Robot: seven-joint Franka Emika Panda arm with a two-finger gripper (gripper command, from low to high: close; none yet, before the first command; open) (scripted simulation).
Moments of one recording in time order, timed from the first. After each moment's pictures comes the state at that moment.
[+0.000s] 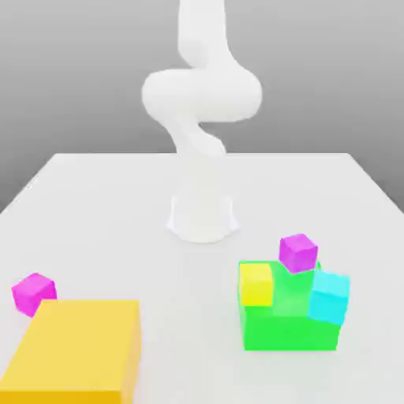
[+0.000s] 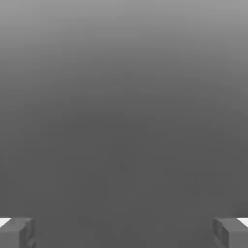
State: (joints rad) arm 0.01 -0.71 -0.08 -2.33 0.03 2.34 0.75
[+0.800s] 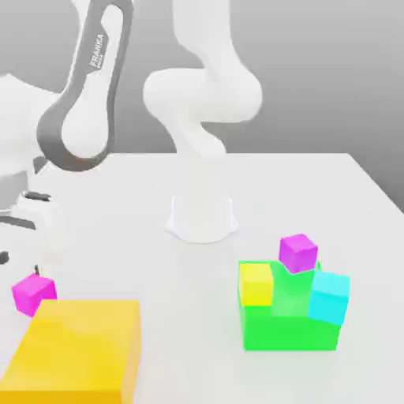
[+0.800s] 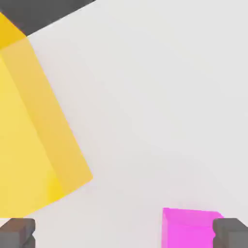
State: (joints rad) arm -0.19 0.14 -0.57 -2.63 0.26 2.75 0.29
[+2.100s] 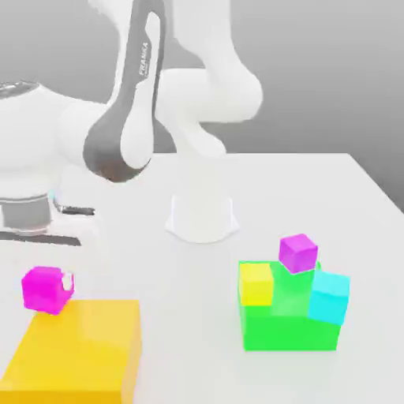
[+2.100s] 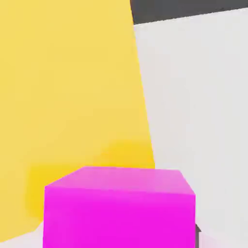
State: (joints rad) arm 0.04 -0.02 -0.39 -2.61 0.07 2.61 0.19
